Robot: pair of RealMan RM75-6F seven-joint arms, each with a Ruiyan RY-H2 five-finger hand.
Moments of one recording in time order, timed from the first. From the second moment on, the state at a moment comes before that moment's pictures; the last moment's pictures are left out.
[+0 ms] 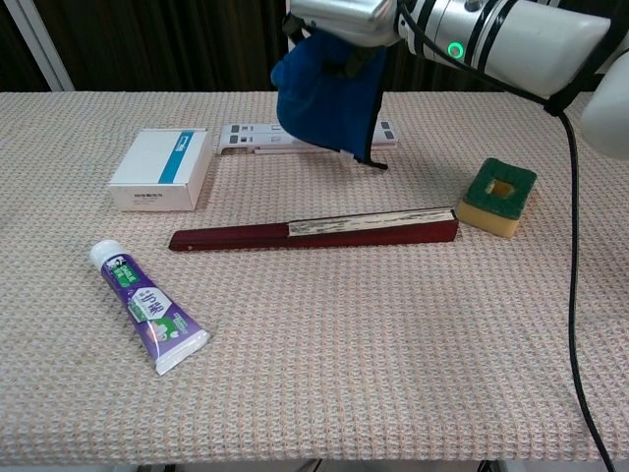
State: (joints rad) left arm -0.13 -1.14 -0.04 -1.51 1.48 1.42 -0.08; right arm 1.15 -1.77 0.16 -0.67 -1.73 1.00 -0.16
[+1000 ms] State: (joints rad) left arm -0.12 -1.15 -0.03 -1.50 1.48 1.43 -0.08; right arm 1.12 -1.76 0.09 -0.84 -1.57 0.75 -0.14
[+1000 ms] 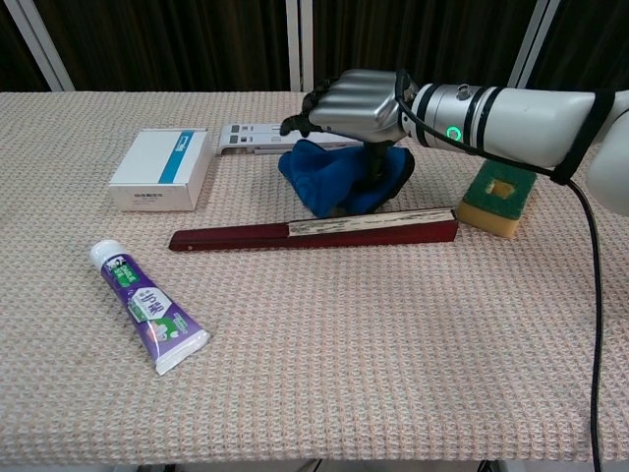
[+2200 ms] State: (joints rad) left arm -0.11 -1.14 -0.03 -1.55 1.50 1.46 -0.03; right arm 0.62 -1.07 0.04 -1.69 -1.30 1.14 -0.26
